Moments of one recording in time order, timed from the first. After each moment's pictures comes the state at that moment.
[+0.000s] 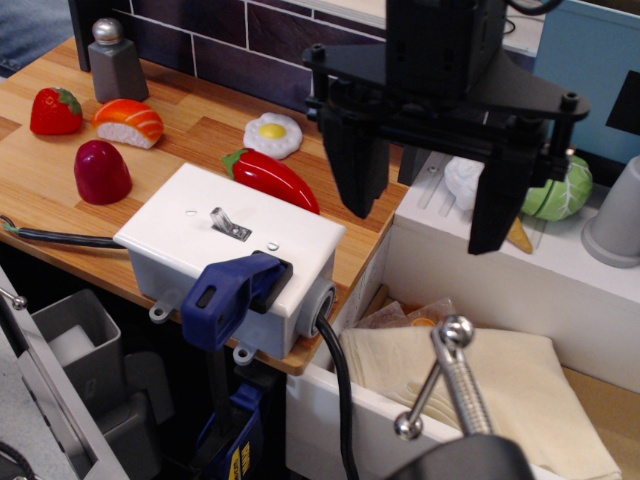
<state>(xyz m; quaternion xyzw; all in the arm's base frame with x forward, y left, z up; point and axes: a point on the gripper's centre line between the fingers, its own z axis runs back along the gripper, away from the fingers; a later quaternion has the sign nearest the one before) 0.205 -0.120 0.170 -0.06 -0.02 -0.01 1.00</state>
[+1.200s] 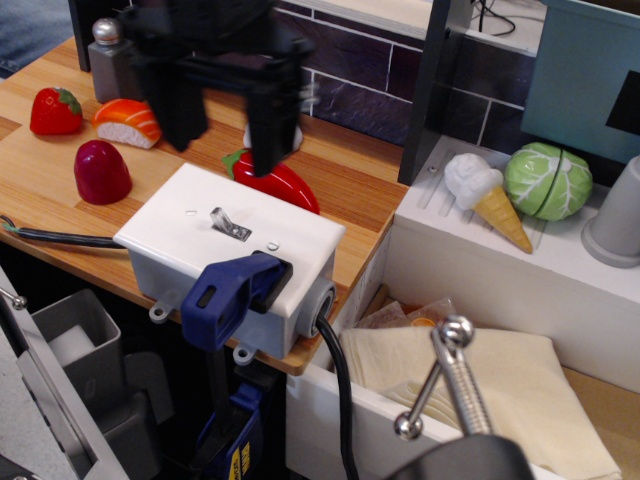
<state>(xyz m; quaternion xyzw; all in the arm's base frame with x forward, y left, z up) 0.232 -0.003 0.140 -0.06 -0.01 -0.03 1.00</state>
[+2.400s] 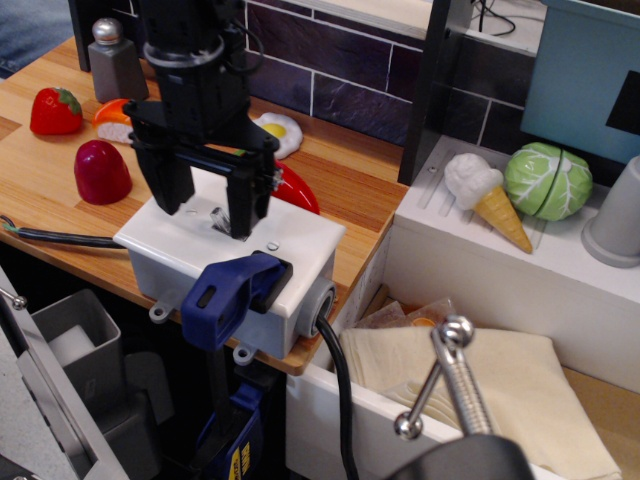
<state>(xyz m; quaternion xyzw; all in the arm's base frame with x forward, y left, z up) 0.249 0.015 0.072 -0.04 0.00 0.00 1.00</state>
